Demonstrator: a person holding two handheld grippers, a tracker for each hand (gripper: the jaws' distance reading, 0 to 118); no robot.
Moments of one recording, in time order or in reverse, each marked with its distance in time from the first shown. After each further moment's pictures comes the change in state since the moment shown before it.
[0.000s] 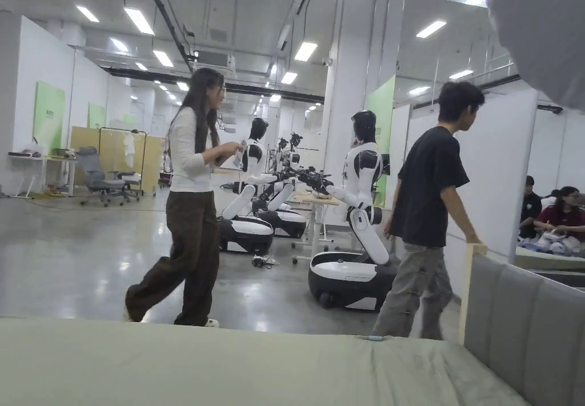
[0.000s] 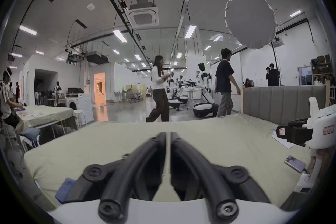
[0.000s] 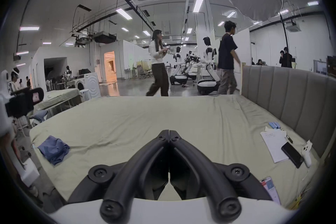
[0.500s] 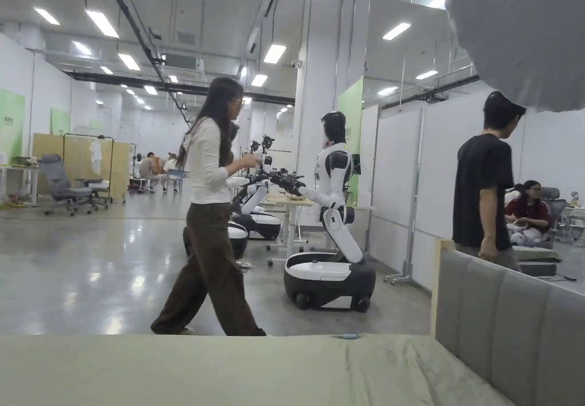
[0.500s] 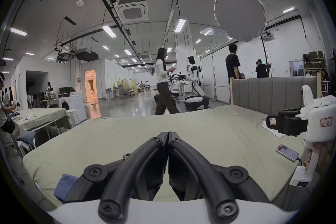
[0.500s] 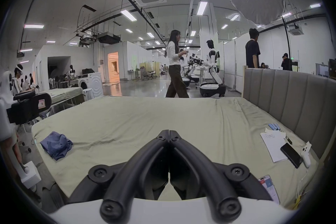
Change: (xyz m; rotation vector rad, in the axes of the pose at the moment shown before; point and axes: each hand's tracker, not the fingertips) left arm 0.023 -0.002 0.024 -0.046 -0.069 -0.060; right arm -0.004 -0.009 0.019 0.022 0.014 0.028
